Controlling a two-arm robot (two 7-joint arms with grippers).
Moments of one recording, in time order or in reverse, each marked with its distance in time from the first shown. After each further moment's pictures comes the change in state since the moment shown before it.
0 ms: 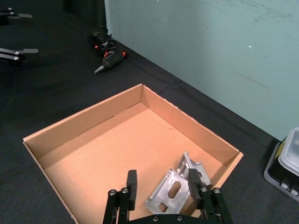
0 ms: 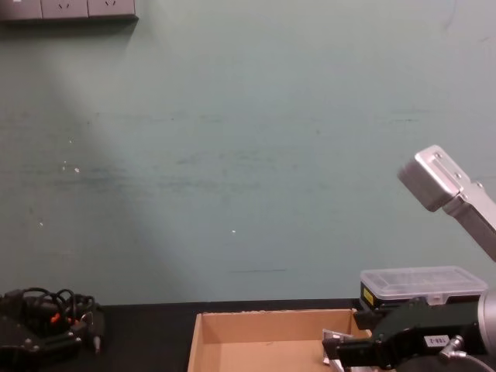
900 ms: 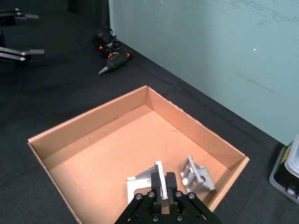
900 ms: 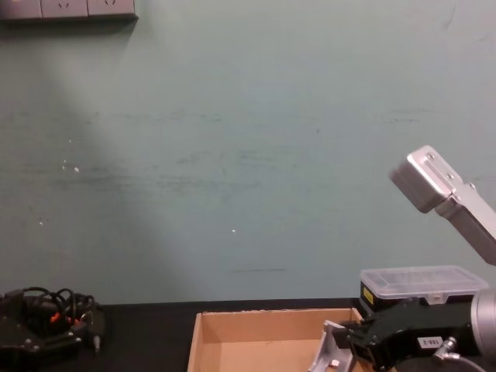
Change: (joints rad) left arm 0.000 0.000 0.000 0.000 0.000 0.000 0.000; right arm 0.021 0.021 -0.056 -0.001 0.038 -0.015 -0.028
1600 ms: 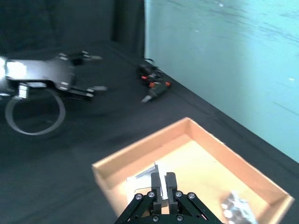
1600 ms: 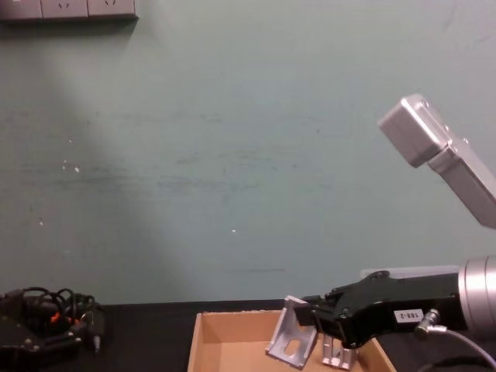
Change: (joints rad) left arm 0.000 0.000 0.000 0.000 0.000 0.000 0.000; right arm -0.019 0.053 -0.037 -0.167 0.099 0.034 0.046
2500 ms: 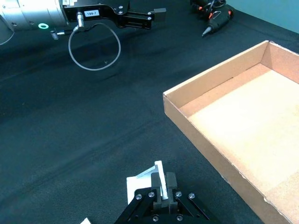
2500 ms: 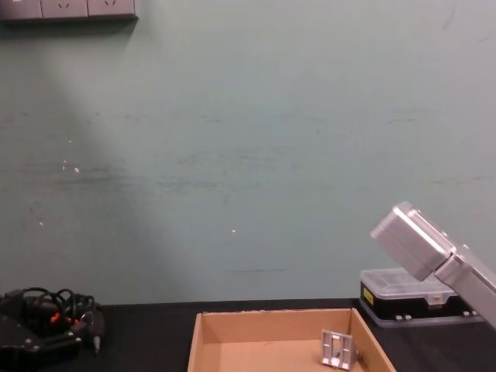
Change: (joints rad) left arm 0.000 0.000 0.000 0.000 0.000 0.000 0.000; right arm -0.107 0.074 -0.070 -0.079 0.057 0.138 0.079
